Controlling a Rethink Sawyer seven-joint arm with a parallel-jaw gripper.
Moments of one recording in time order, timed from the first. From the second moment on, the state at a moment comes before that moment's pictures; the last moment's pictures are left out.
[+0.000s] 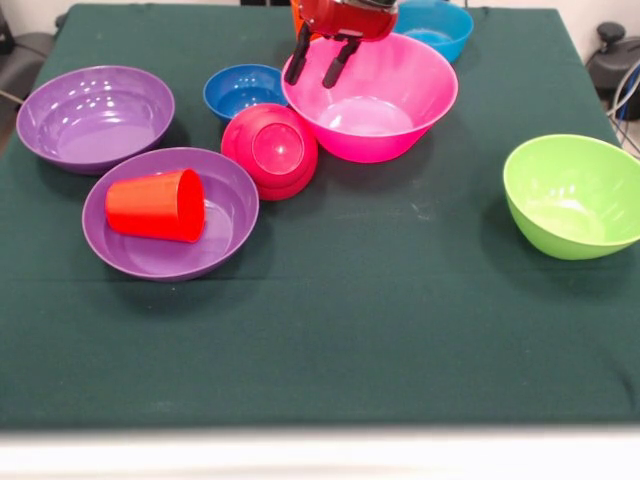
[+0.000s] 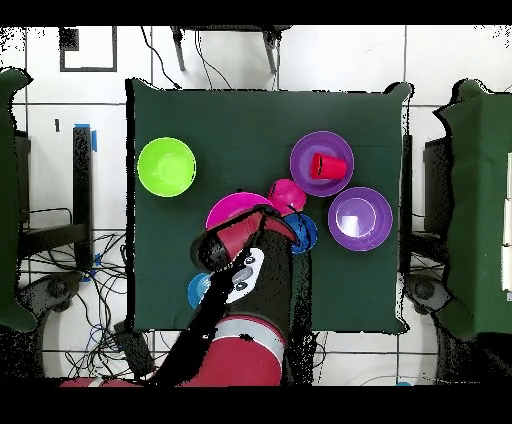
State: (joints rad) arm 0.06 -0.49 -0.23 1.61 -0.55 0.38 1.73
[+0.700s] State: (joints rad) arm 0.06 -0.49 -0.23 1.61 -0.55 0.38 1.73
